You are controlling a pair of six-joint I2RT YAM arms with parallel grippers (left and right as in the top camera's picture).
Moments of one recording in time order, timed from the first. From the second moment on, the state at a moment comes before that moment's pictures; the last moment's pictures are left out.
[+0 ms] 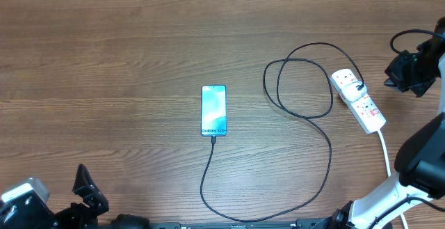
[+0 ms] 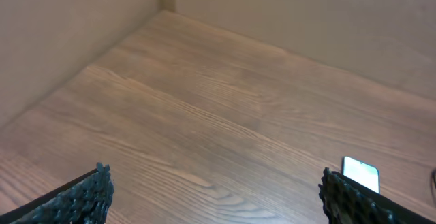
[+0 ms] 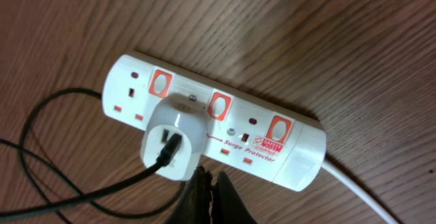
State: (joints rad) left arm -0.18 0.40 1.28 -1.37 -0.51 -0.41; right arm -0.46 1.96 1.74 -1.25 -0.16 0.33
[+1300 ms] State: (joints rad) left arm 0.03 0.02 1.28 -1.60 -0.52 -0.41; right arm -0.46 2.23 1.88 -1.40 -0.19 0.30
